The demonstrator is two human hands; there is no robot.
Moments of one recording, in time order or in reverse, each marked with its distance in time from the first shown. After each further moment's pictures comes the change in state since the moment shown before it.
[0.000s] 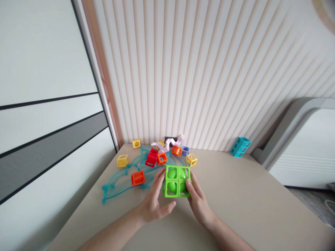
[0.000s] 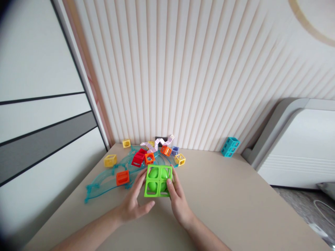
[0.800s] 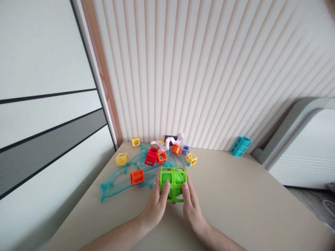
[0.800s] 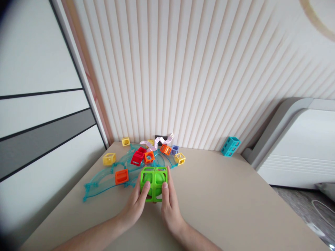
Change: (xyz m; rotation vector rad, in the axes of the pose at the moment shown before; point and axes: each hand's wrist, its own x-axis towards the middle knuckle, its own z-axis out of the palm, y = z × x) left_hand 0.002 0.017 0.028 -0.175 0.224 -0.551; right_hand -0.013 0.015 0.024 -0.349 0.102 -0.248
